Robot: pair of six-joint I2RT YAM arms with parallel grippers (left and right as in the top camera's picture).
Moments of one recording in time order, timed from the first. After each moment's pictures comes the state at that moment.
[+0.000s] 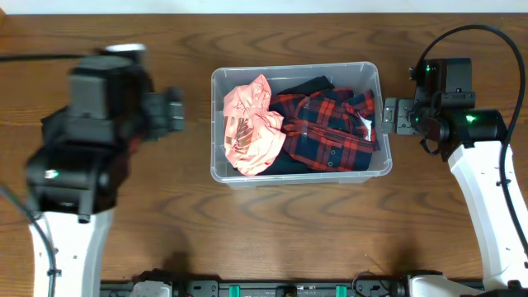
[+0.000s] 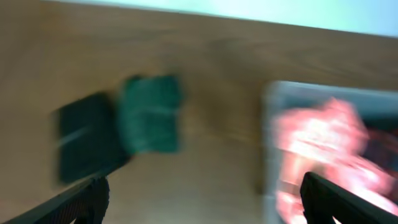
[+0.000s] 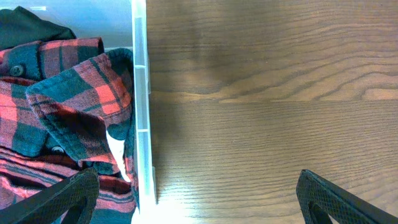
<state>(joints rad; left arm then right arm) -0.06 1.22 1.57 -1.13 -0.17 -0.17 0.06 1.40 1.26 -0.87 0.11 0.08</state>
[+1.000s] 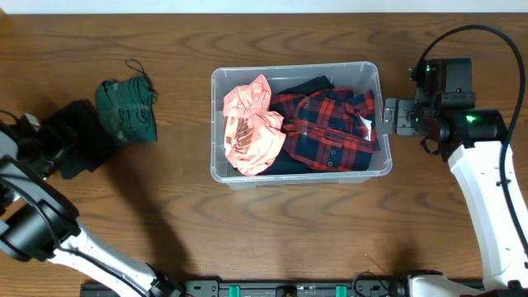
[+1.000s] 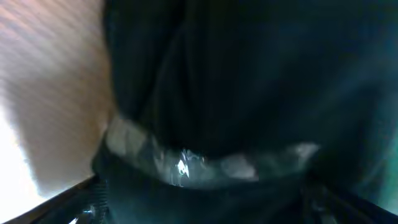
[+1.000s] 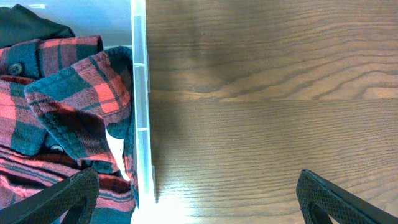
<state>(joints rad) 0.80 2.14 1.53 -0.79 0.37 -0.01 0.06 1.40 1.26 -0.87 0.11 0.08</state>
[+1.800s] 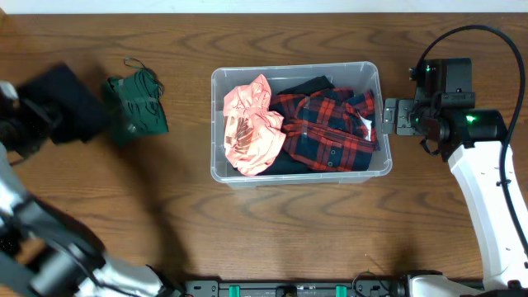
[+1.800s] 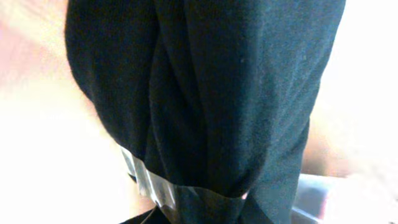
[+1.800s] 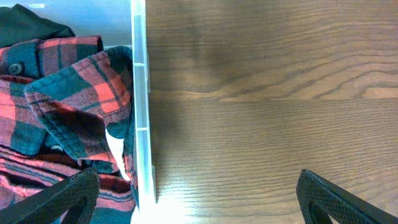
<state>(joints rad) 0.76 1.71 1.52 -0.86 0.62 -0.08 0.06 1.40 1.26 -0.87 0.11 0.08</state>
